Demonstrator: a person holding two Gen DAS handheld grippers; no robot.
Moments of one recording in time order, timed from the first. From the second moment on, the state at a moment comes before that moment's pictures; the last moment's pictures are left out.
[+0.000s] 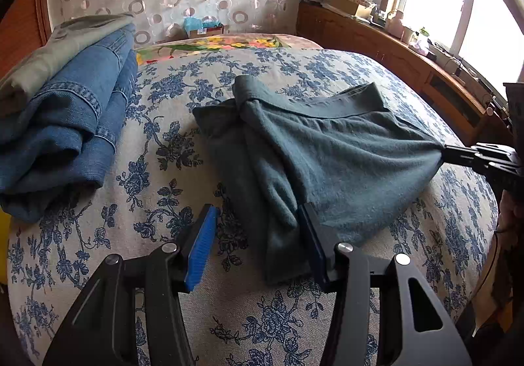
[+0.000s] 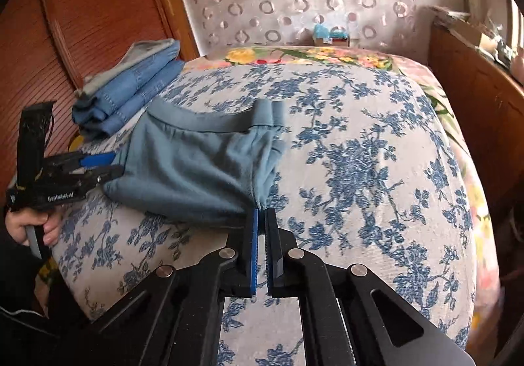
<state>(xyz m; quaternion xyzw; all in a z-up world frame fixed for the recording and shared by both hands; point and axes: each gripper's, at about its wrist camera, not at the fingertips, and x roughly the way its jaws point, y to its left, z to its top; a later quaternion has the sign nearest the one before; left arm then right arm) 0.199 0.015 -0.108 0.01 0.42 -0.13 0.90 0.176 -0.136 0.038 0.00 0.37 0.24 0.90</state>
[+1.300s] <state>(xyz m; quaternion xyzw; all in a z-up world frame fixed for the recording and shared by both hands) 0.202 0.014 -0.102 -0.01 0.42 -0.13 0.90 0.252 -0.086 0.027 -0.02 0.38 0.21 0.90</state>
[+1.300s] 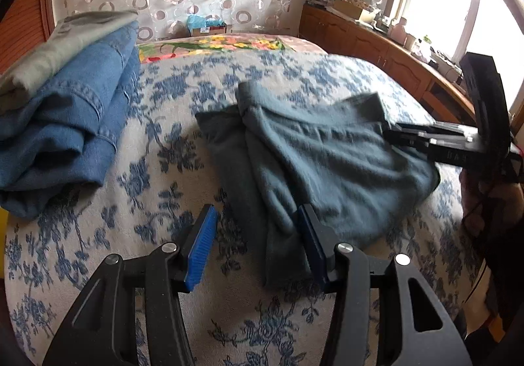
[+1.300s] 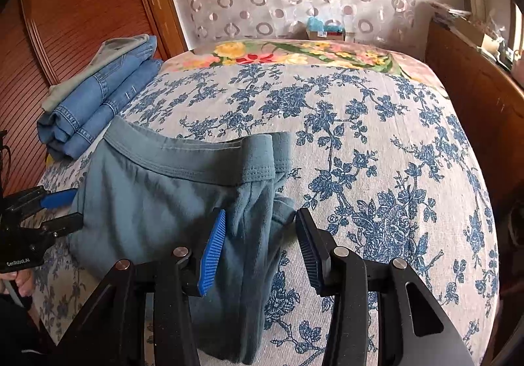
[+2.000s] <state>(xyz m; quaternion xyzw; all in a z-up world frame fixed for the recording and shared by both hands) 0.263 0.017 -0.107 -0.03 0.44 -0.12 0.89 0.253 -0.091 0.026 -0.01 0.38 0.22 0.90</state>
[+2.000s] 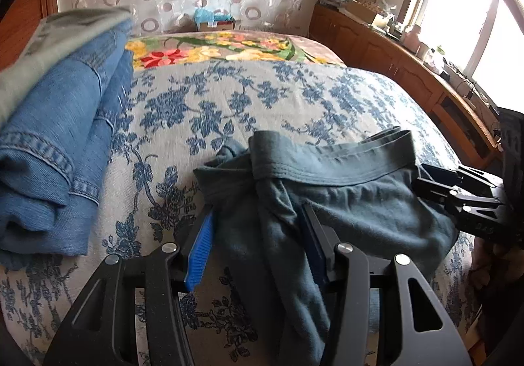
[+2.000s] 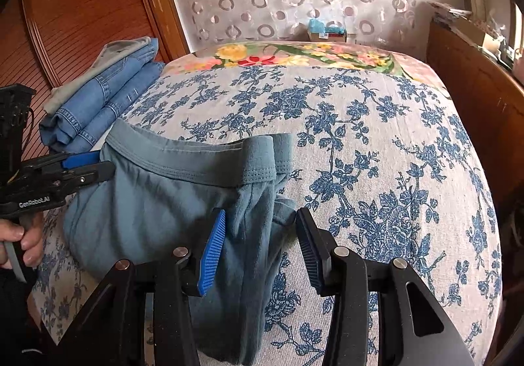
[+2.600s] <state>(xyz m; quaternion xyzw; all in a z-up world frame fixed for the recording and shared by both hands) 0.263 0.017 -0.108 -0.03 0.43 -0.12 0.90 0.253 -0.086 0.027 -0.02 0.38 0.23 0.89</state>
